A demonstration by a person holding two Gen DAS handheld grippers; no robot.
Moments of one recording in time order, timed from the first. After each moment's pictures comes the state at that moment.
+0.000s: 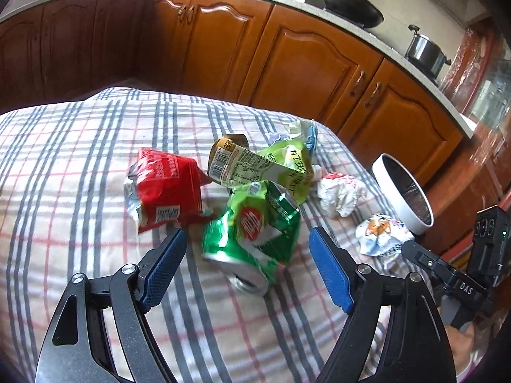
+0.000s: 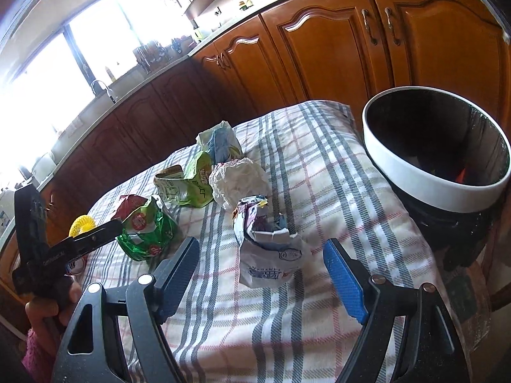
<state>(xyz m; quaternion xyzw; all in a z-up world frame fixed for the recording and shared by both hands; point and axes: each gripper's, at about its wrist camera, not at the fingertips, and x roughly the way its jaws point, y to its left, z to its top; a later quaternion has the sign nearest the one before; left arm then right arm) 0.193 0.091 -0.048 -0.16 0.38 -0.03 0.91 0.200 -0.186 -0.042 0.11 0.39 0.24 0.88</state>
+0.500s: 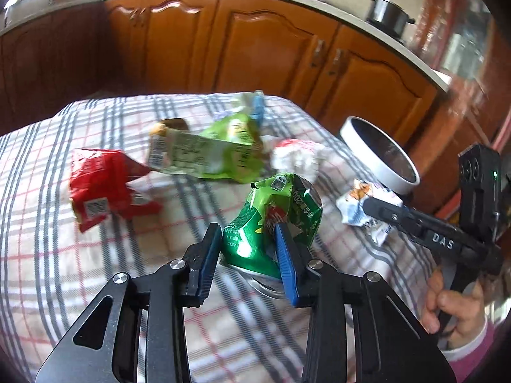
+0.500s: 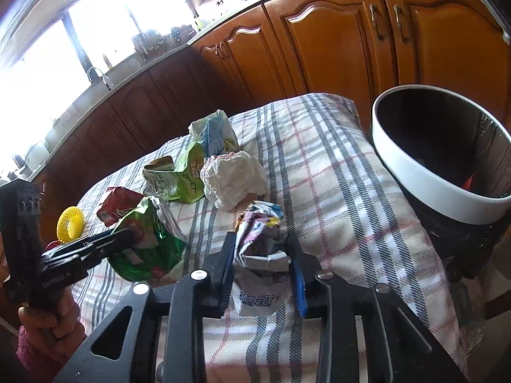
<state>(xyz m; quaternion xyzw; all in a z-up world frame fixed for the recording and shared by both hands) 0.183 0.041 -0.050 -0.09 0.38 -0.10 0.91 0.210 -0.178 -0.049 0.08 0.40 0.24 0.88</state>
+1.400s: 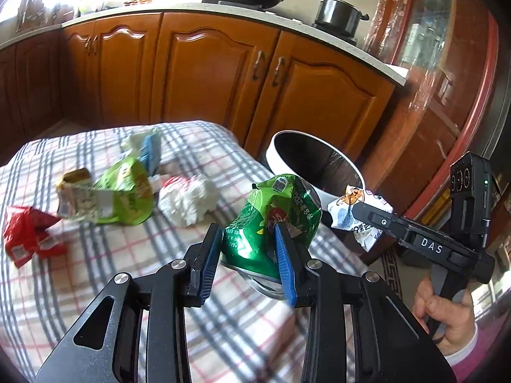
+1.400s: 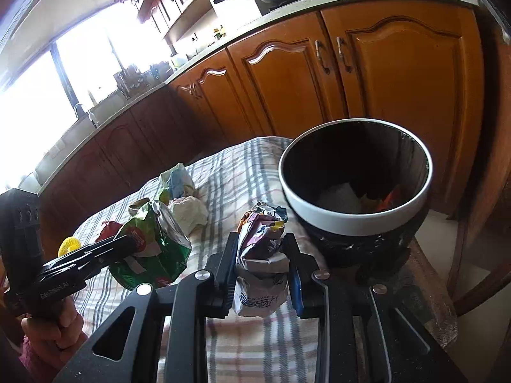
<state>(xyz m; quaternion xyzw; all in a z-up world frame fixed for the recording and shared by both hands) 0.200 -0.054 -0.009 -0.08 0.34 -0.17 0.92 0.189 -0.278 -0.009 0.12 0.35 0.18 0.91</state>
